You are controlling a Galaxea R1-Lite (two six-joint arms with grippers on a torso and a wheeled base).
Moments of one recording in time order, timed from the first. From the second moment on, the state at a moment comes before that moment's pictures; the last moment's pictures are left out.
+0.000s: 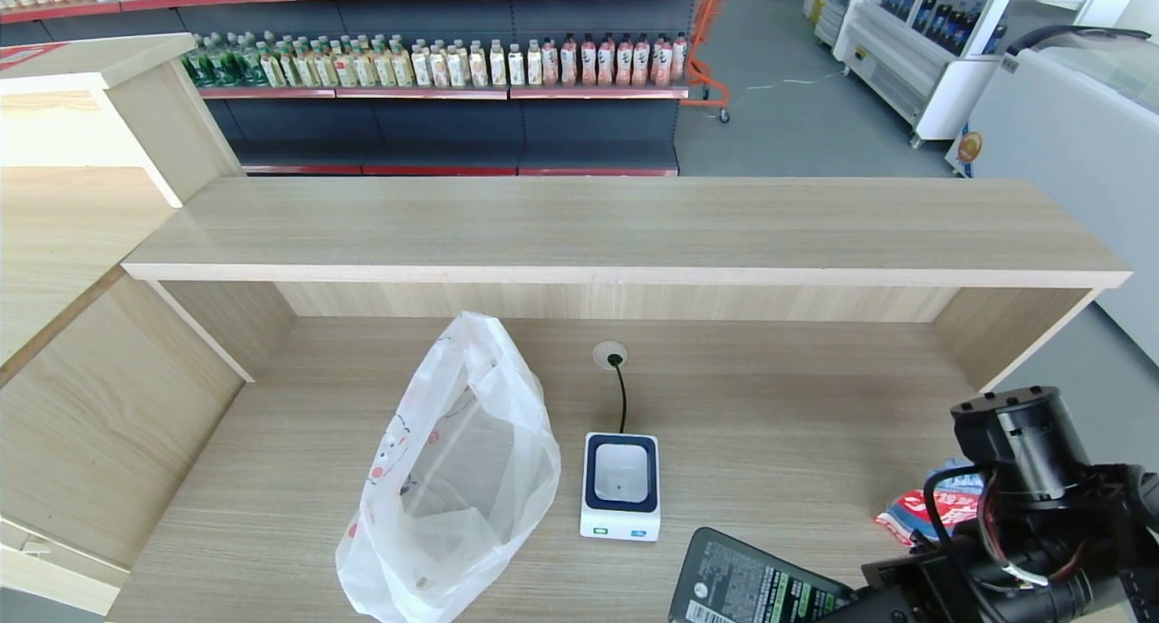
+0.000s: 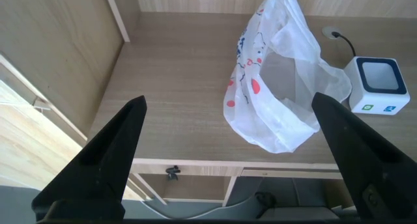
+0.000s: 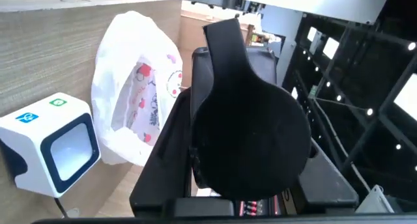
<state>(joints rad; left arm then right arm) 0.00 0.00 0.00 0.00 -0.02 0.00 0.39 1.57 -0.43 -0.37 1.15 -2.80</state>
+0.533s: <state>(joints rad) 0.00 0.00 0.00 0.00 -0.02 0.00 0.42 1.58 -0.45 -0.37 1.17 -2.80</state>
